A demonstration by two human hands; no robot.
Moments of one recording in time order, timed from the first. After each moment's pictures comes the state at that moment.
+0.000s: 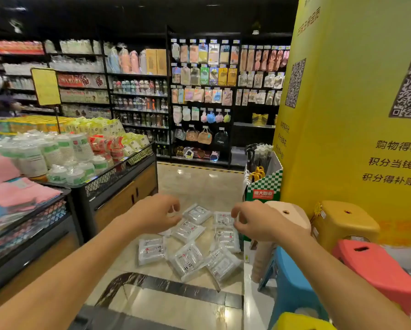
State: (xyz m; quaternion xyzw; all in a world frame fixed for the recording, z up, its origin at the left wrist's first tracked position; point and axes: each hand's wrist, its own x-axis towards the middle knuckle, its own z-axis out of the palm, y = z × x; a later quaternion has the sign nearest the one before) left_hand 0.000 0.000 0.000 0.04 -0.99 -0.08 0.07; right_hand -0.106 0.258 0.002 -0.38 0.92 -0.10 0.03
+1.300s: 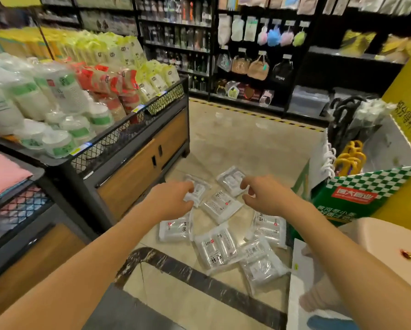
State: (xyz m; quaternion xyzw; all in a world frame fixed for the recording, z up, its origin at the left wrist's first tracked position) left_hand -0.440 -0.321 -0.152 0.17 -0.98 -0.10 -0.07; right_hand -0.599 -0.114 -0.132 -0.42 0.90 -0.05 0.13
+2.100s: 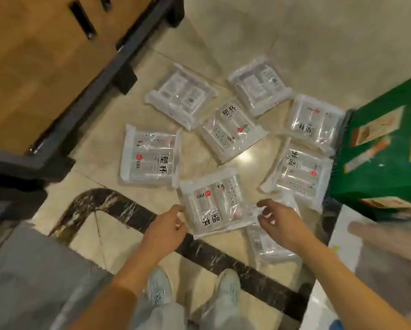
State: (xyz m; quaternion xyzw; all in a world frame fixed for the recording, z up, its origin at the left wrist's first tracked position) left_hand -0.631 -0.409 -0.746 0.39 -0.77 -0.44 -0.23; right_hand -0.843 -0.194 -0.707 -0.27 0.88 -0.07 0.39
